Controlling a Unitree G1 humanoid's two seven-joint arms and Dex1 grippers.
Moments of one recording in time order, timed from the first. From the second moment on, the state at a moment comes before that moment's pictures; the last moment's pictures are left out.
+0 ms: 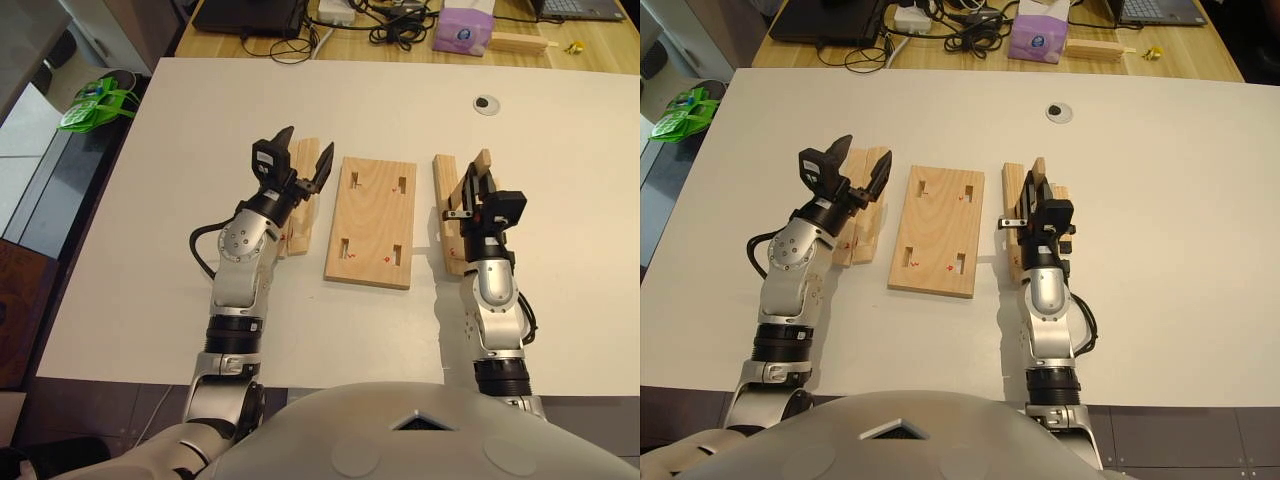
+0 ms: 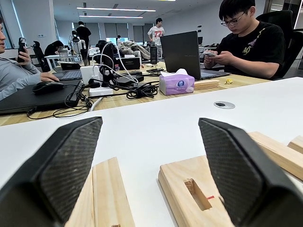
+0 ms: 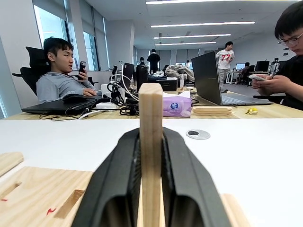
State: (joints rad) left arm -0.13 0.16 -0.02 0.04 -0.15 0.01 -0.36; right arm 0.11 0.03 0.05 0.02 0.04 -0.26 0.03
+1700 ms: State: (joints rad) left arm -0.20 -0.01 0.02 0.41 -0.11 -0.32 -0.14; right arm -0.54 -0.28 -0.16 -0.28 0.38 0.38 0.18
